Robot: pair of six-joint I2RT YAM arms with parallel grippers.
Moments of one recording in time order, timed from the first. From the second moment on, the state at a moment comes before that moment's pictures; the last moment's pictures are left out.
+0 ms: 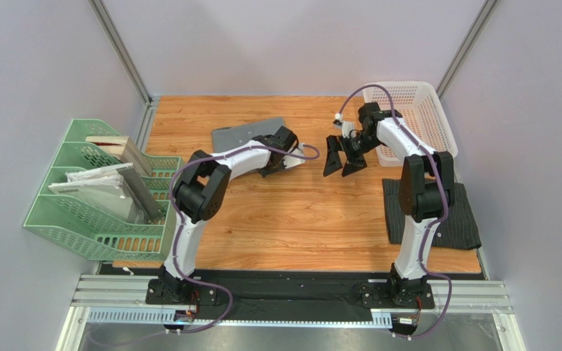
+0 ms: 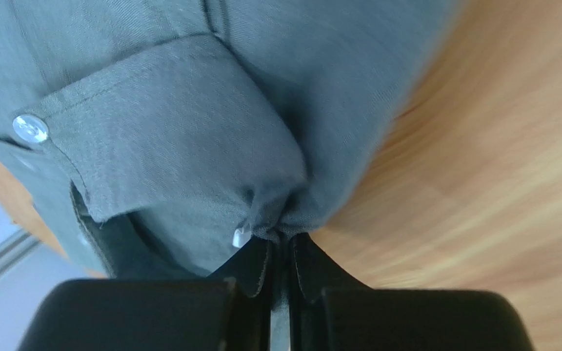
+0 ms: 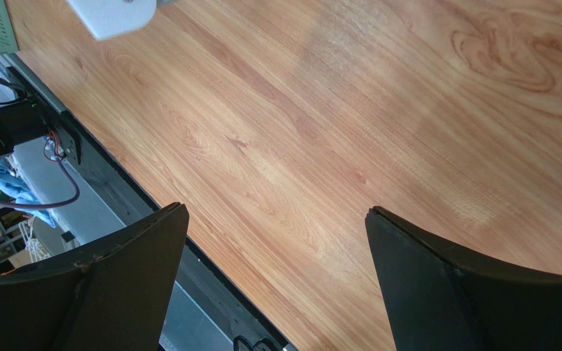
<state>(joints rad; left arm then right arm) -0.63 2.16 1.60 -0.63 -0.26 0.68 0.15 2.00 1.63 -1.03 -0.67 -0.16</state>
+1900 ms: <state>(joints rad) -0.45 1.89 1.74 -0.99 0.58 0.30 0.20 2.09 1.78 -1.09 -0.67 -0.11</state>
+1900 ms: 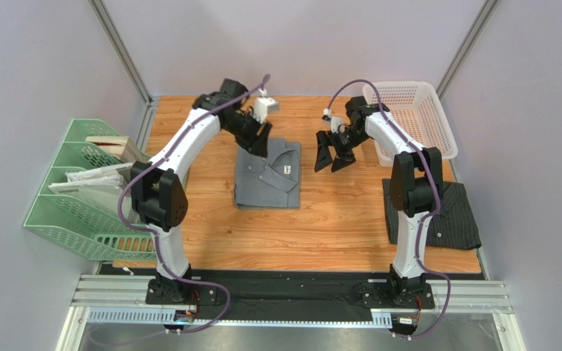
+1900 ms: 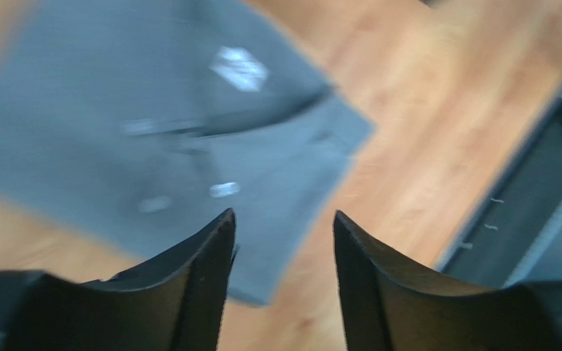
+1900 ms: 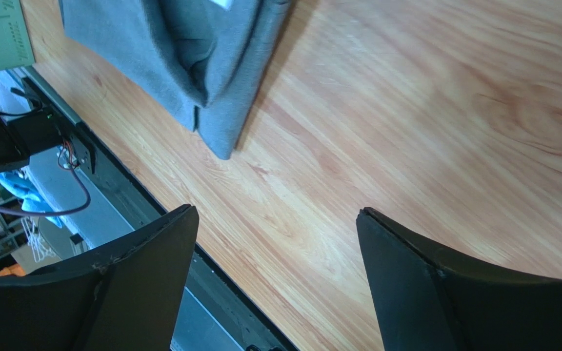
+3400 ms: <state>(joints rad) -0.27 1.76 1.32 -0.94 0.60 0.25 0.29 2.18 1.59 -0.97 -0.59 -0.01</state>
